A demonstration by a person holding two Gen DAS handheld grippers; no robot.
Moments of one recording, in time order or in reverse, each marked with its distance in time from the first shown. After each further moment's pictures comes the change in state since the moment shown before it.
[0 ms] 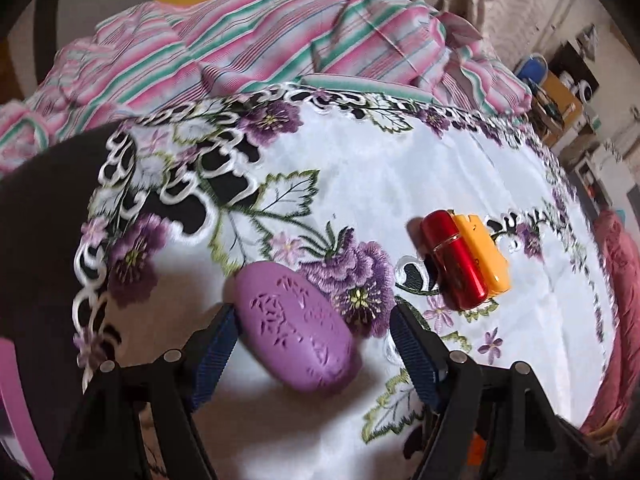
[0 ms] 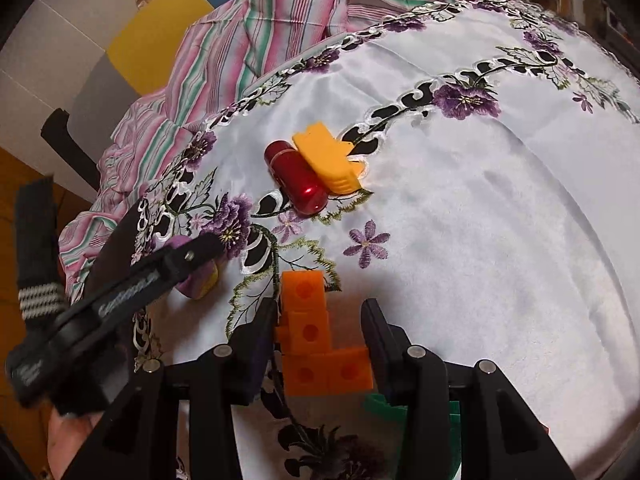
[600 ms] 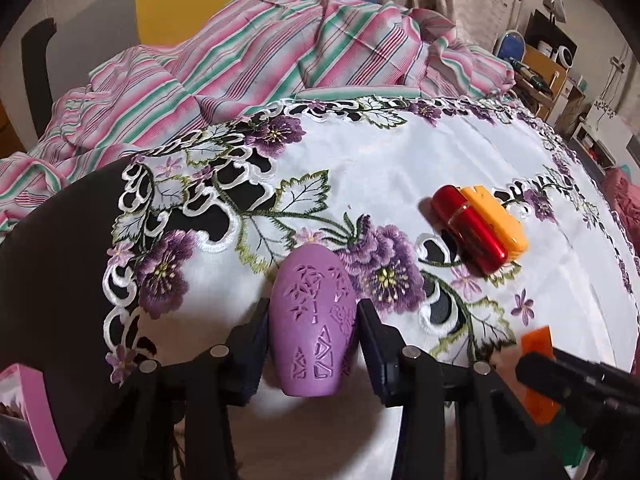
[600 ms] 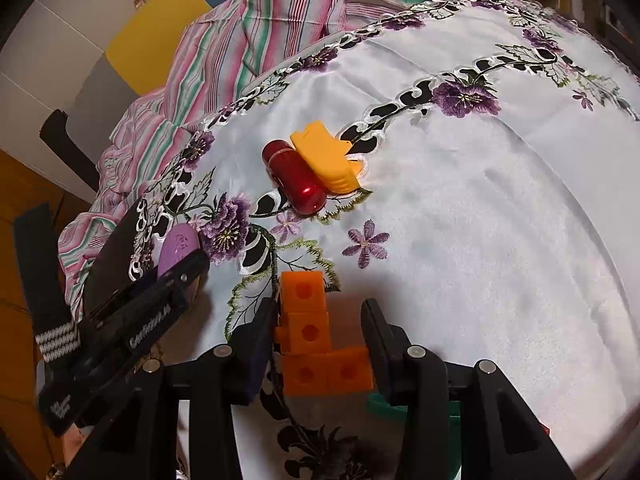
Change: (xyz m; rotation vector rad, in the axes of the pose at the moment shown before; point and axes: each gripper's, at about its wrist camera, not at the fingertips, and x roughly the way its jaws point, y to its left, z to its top) left arm -0.010 0.006 -0.022 0.131 -0.096 0.058; right arm 0.001 -0.002 0.001 0.010 0.003 0.002
